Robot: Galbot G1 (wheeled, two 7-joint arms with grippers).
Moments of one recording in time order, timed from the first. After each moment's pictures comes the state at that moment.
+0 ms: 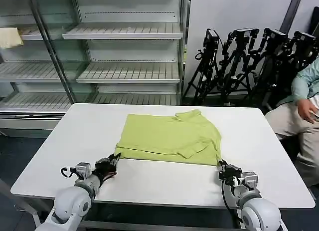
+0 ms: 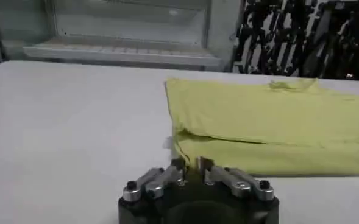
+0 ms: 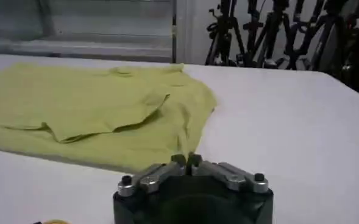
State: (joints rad) left arm 1.19 -1.10 -0.41 -1.92 -0.58 0.57 -0.08; right arm -1.37 1.10 0.50 2.08 0.47 -0.57 0.13
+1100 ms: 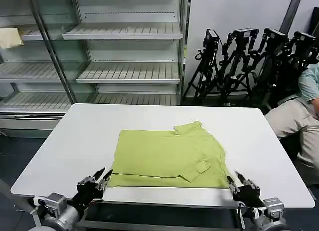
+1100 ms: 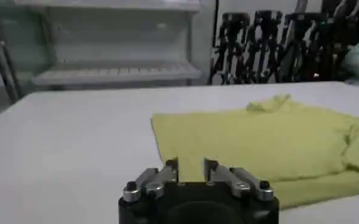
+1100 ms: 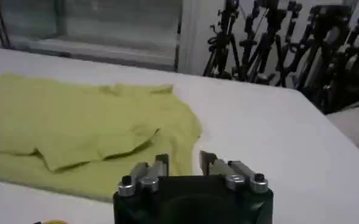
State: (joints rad) left arm 1.56 -1.05 -0.65 -2.35 -0.54 0.56 -0.02; right arm -1.47 1.09 0.62 2.25 0.42 -0.53 0.13
